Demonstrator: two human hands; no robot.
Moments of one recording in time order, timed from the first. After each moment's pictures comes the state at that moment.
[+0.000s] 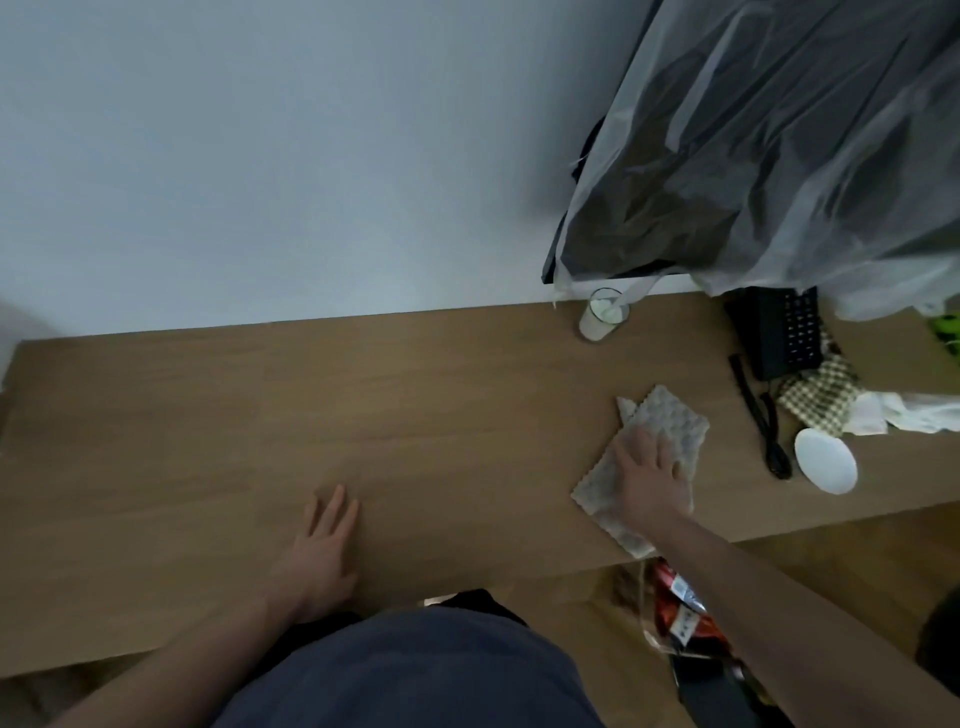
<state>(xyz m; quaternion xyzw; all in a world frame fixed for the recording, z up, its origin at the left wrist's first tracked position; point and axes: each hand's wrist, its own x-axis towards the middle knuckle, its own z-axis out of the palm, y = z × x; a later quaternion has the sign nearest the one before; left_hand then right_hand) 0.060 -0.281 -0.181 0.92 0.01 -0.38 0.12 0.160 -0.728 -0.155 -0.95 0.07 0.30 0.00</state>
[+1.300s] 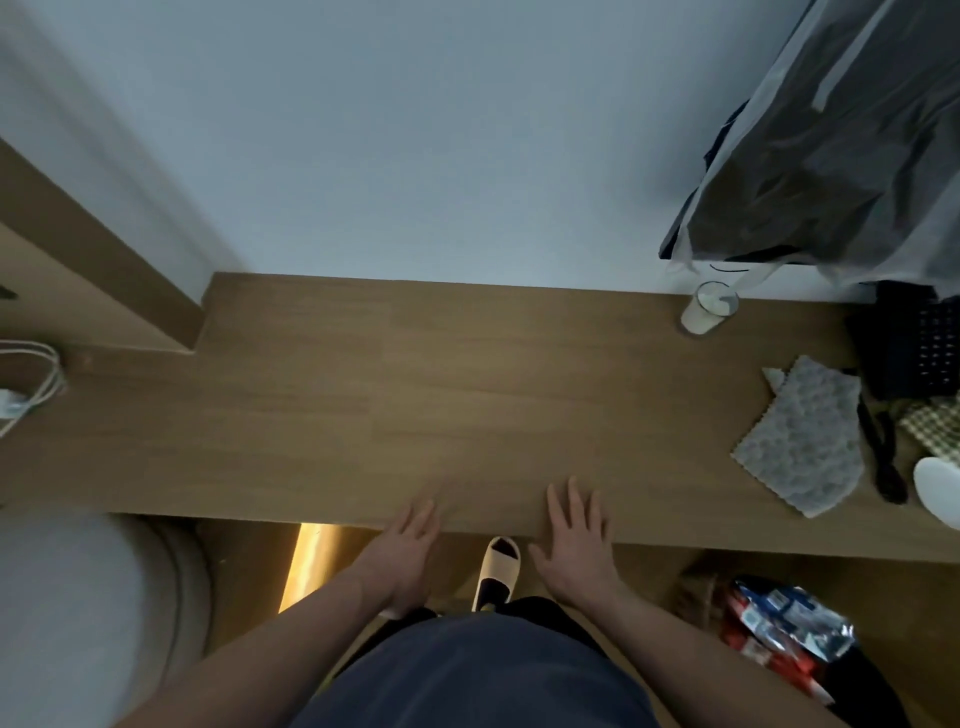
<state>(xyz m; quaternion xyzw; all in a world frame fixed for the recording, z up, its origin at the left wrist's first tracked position) -0.039 -0.300 -0.132 0.90 -0.05 -0.42 0.06 0.017 -0.554 -0.176 -0.93 -0.08 0.34 0.08</state>
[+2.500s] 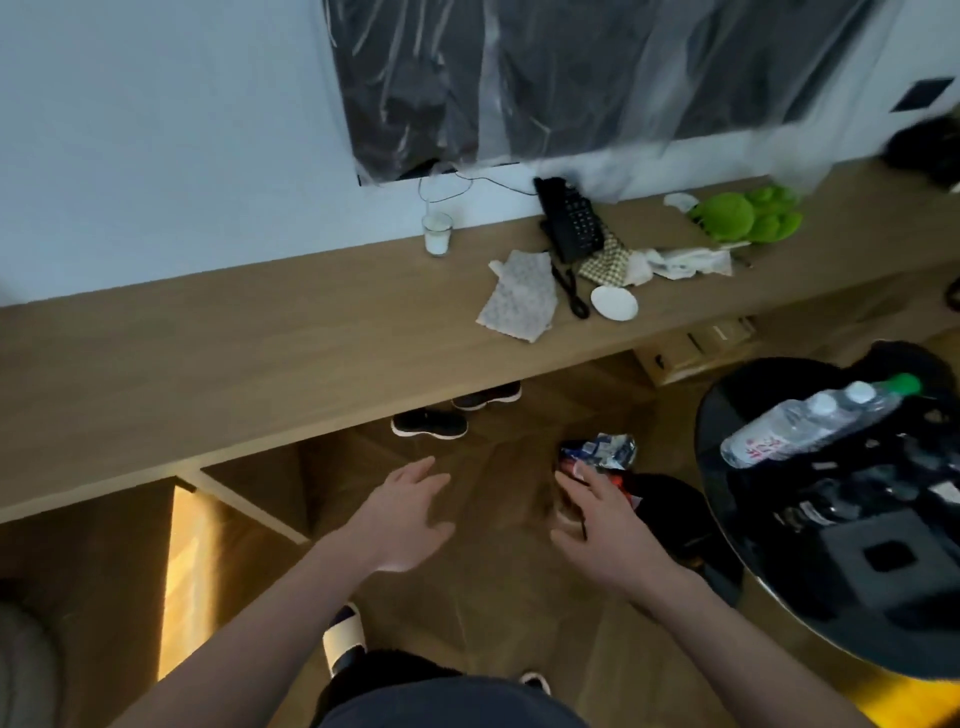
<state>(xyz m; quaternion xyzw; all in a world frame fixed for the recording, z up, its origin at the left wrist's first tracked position) -0.210 -0.575 -0.027 0.93 -0.14 -0.29 0.16 -0.272 -0.843 -0.023 -0.95 0.07 0.22 0.22</state>
